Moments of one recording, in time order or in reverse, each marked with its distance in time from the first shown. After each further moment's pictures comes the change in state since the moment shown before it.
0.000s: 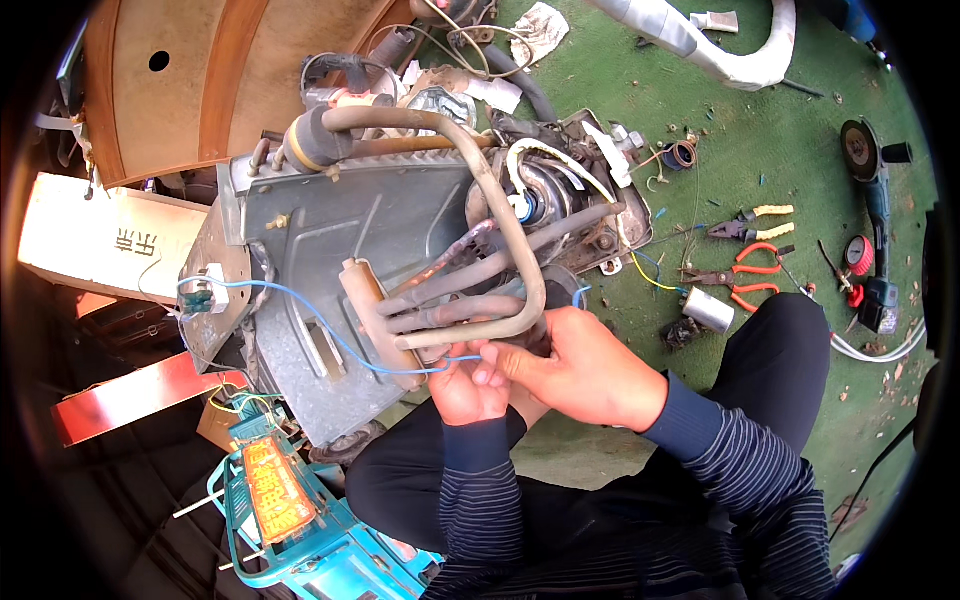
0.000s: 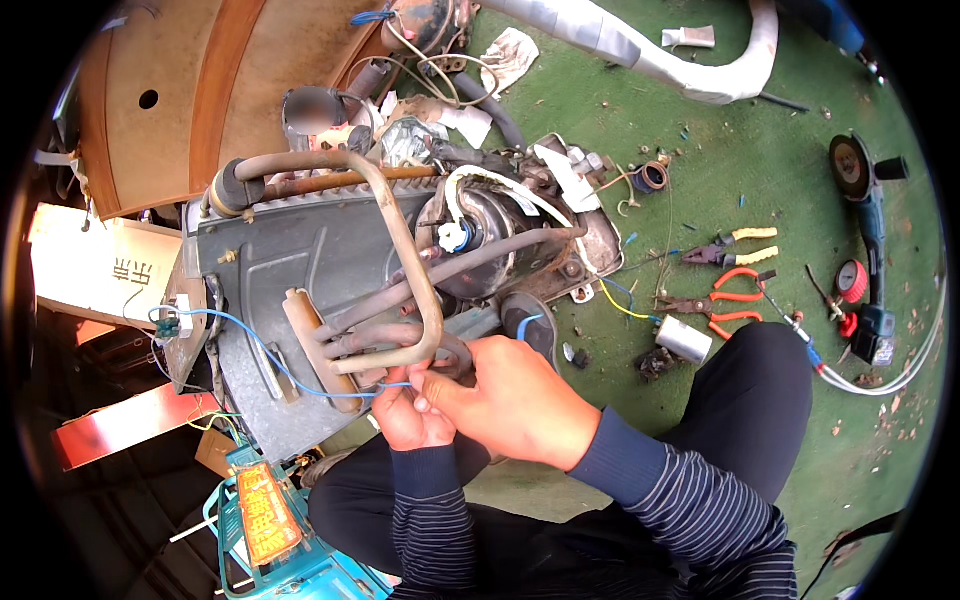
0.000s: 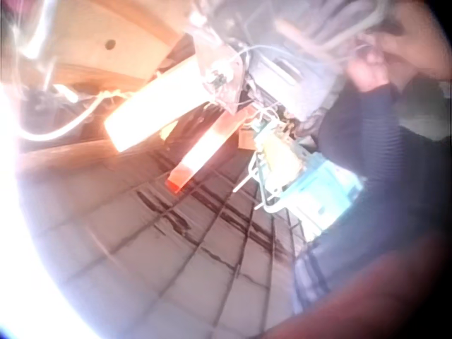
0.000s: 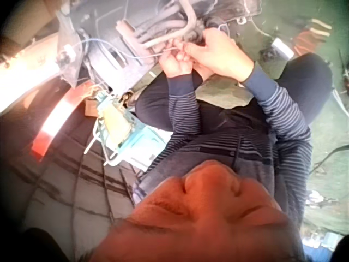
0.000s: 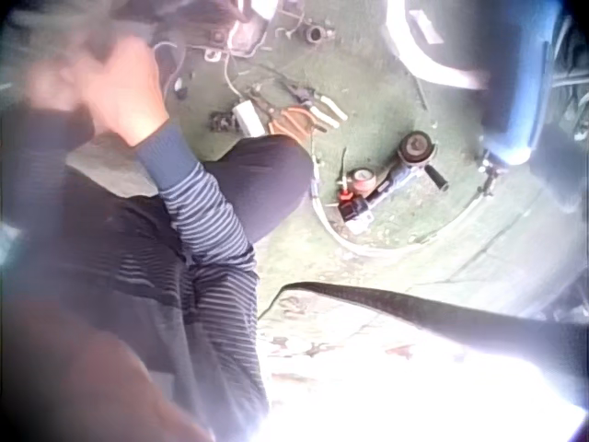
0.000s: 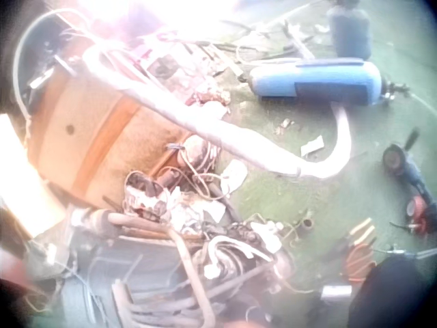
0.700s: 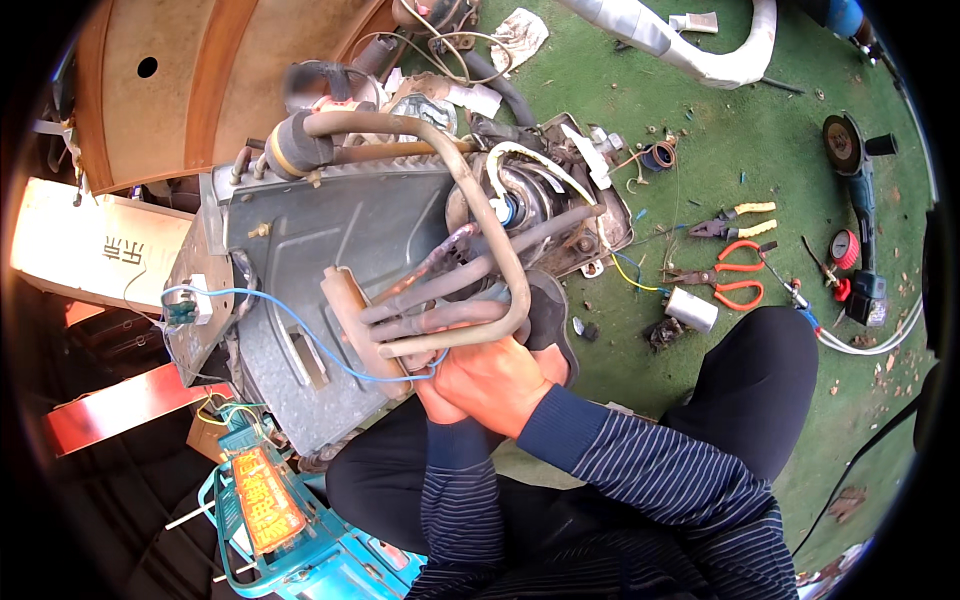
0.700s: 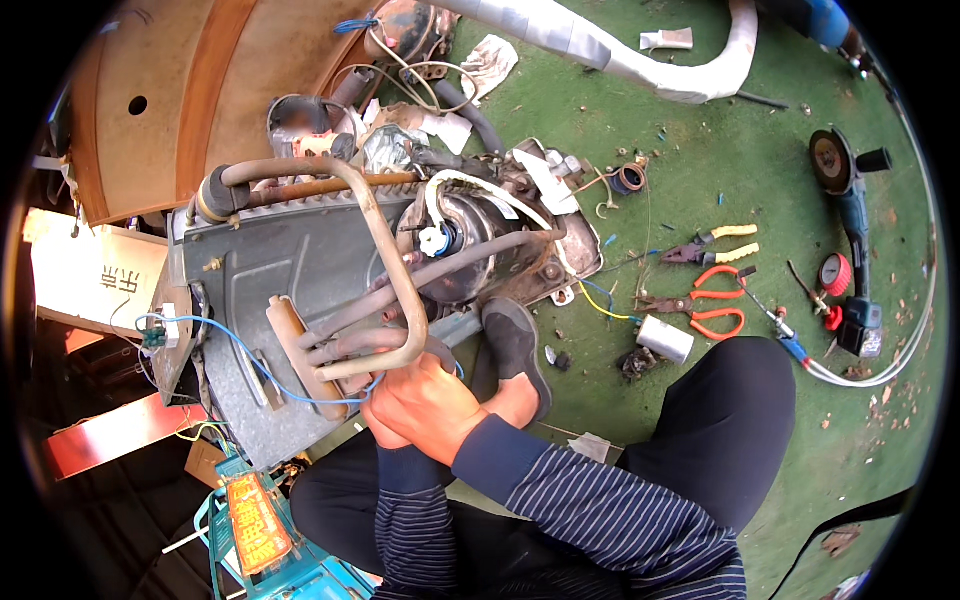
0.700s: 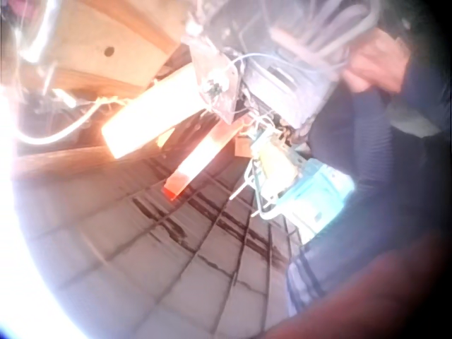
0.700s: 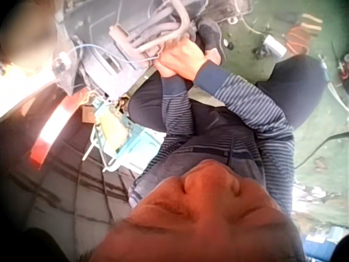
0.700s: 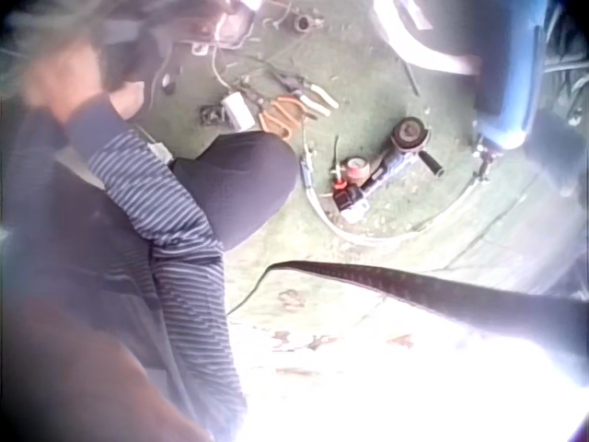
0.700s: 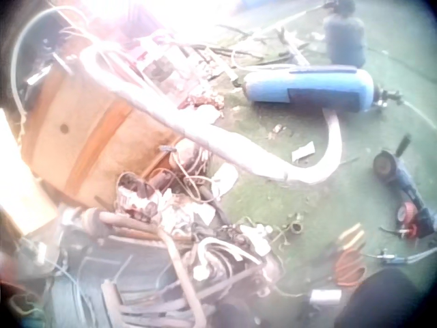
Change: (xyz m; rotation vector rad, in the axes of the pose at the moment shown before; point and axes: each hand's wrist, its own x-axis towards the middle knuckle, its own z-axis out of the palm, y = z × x) left_hand 0.009 -0.007 -0.017 0.007 -0.052 0.035; right_hand 0.030 0.032 0.073 -1.263 0.276 -0.633
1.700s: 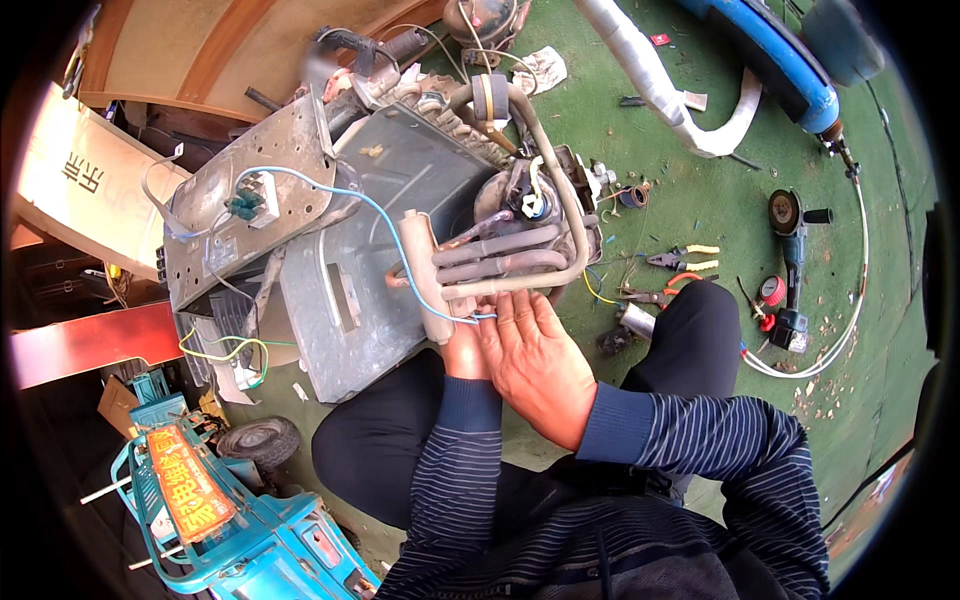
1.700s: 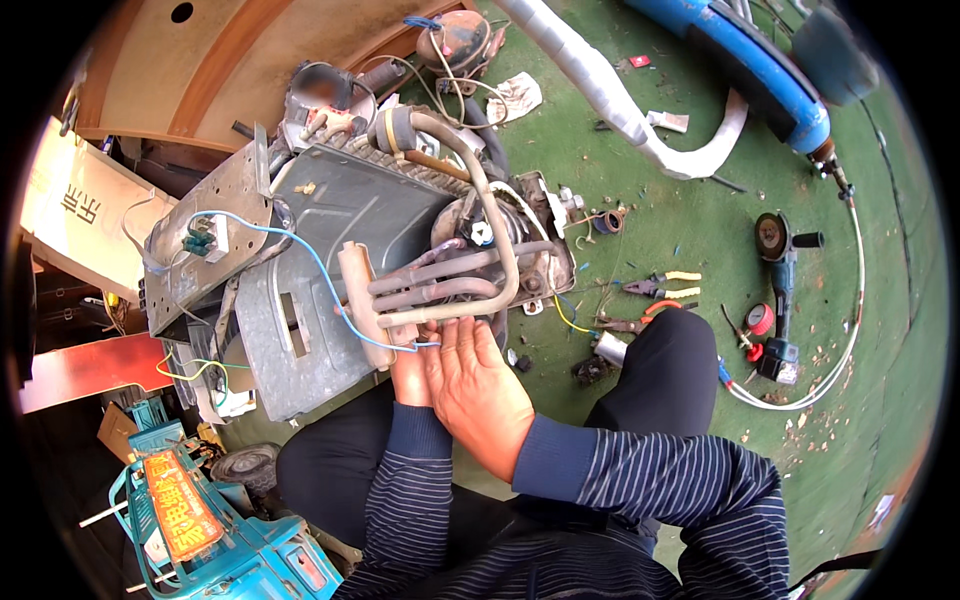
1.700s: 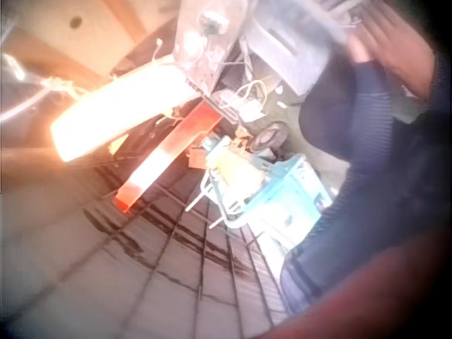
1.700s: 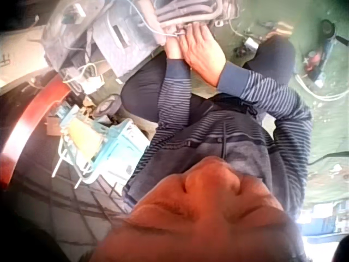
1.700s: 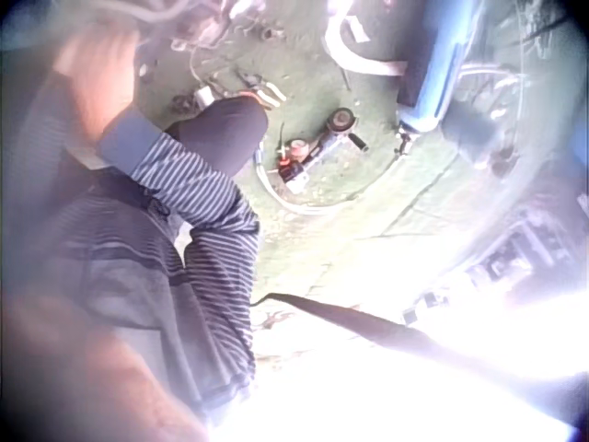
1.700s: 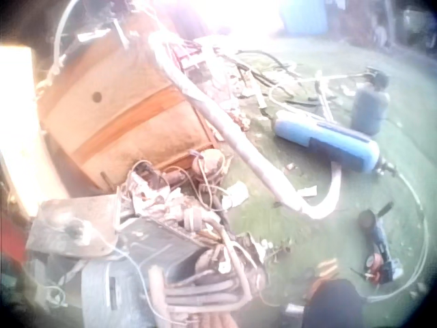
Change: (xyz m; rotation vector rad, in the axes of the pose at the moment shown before) left_hand 0.025 -0.026 0.009 -0.155 -0.013 0.002; right_hand -0.016 -0.026 -0.084 -0.534 -0.315 -0.093
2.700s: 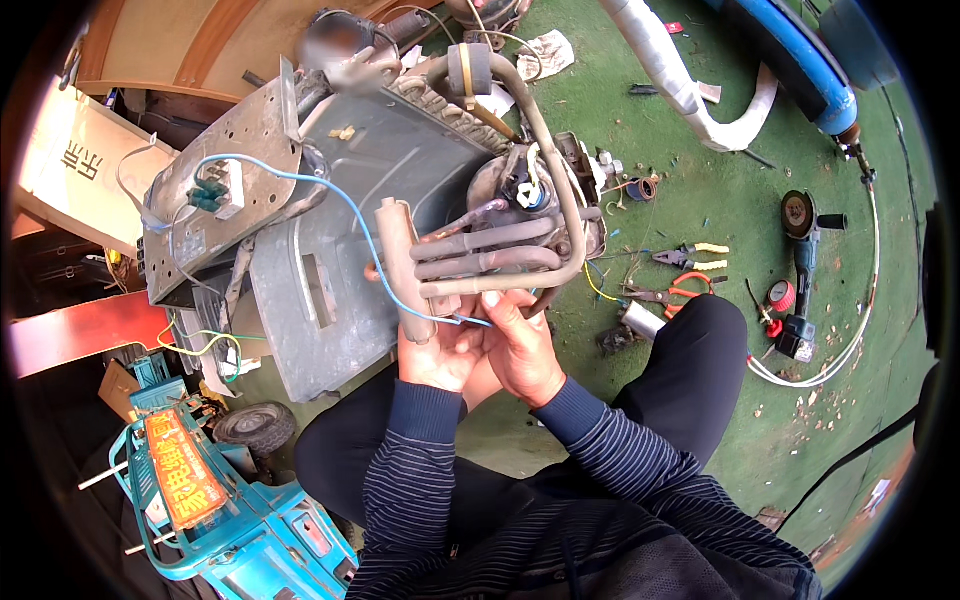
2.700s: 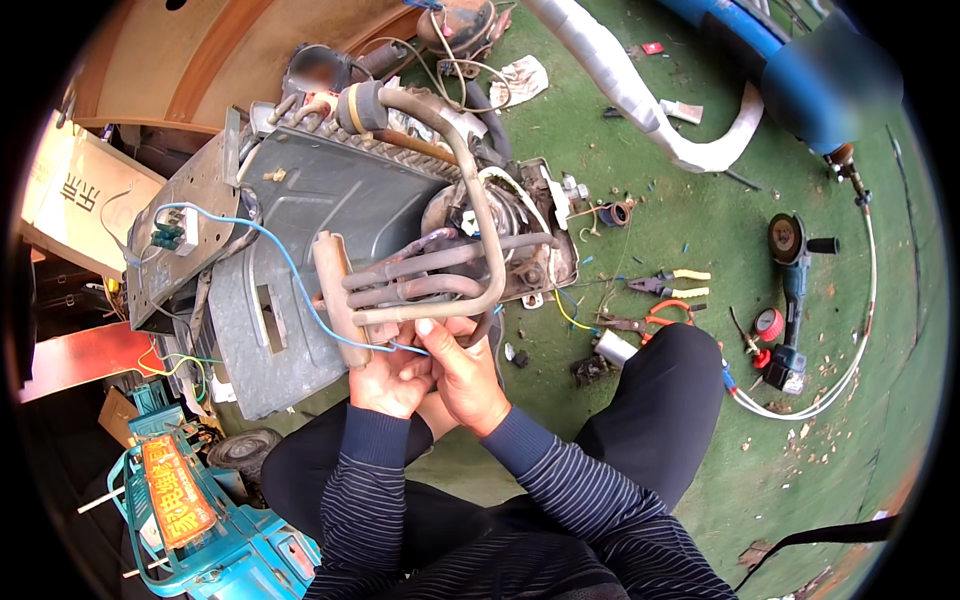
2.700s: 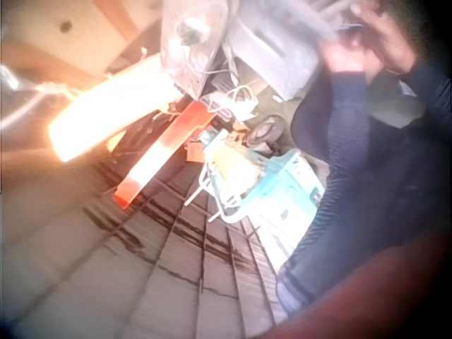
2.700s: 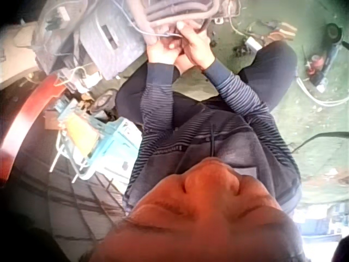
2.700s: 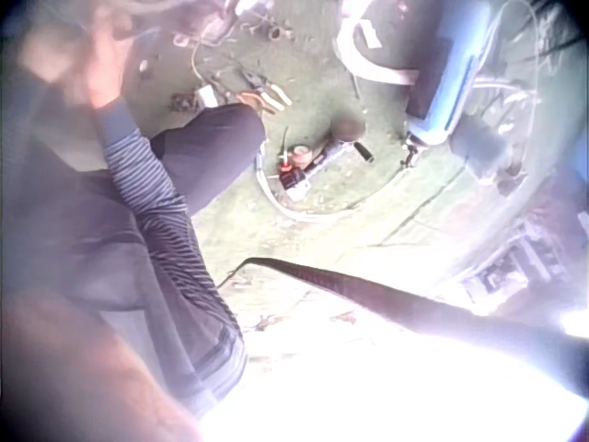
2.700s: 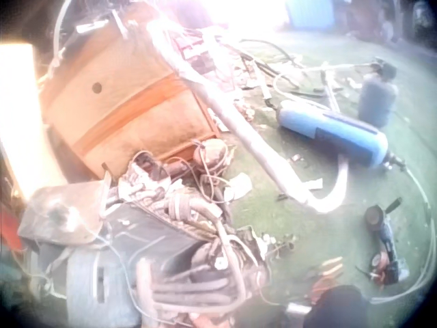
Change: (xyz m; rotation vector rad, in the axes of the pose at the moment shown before) left_hand -0.023 0.053 0.021 -0.092 -0.017 -0.243; right_hand 0.033 -0.024 0.100 2.651 0.467 0.397
